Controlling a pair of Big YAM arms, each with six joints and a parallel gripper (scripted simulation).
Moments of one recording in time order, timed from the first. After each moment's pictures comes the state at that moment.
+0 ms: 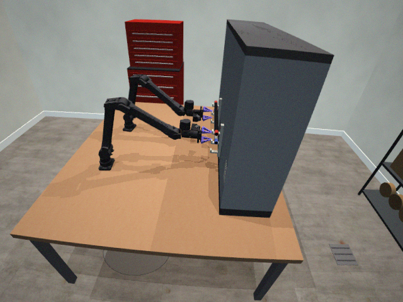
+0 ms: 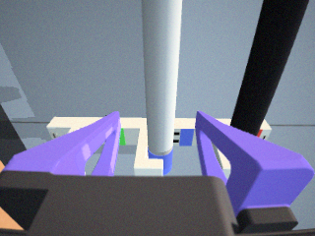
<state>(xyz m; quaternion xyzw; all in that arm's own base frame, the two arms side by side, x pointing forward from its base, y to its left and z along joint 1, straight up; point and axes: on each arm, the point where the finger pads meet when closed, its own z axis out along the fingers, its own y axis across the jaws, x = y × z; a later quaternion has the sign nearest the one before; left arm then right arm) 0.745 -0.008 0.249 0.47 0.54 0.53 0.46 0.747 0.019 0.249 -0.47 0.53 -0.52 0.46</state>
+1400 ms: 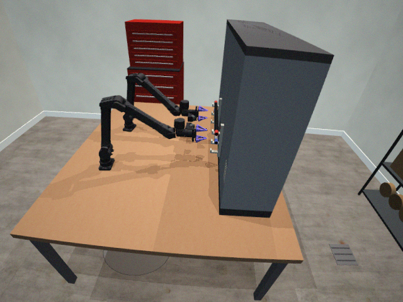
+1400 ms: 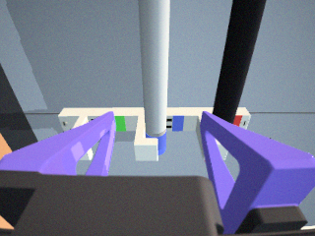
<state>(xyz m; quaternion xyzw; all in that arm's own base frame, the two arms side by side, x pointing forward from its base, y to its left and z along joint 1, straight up) 0.710 -0.022 0.253 0.47 0.53 0.53 0.47 0.711 0.031 0.253 -0.47 0.53 -0.53 0.47</state>
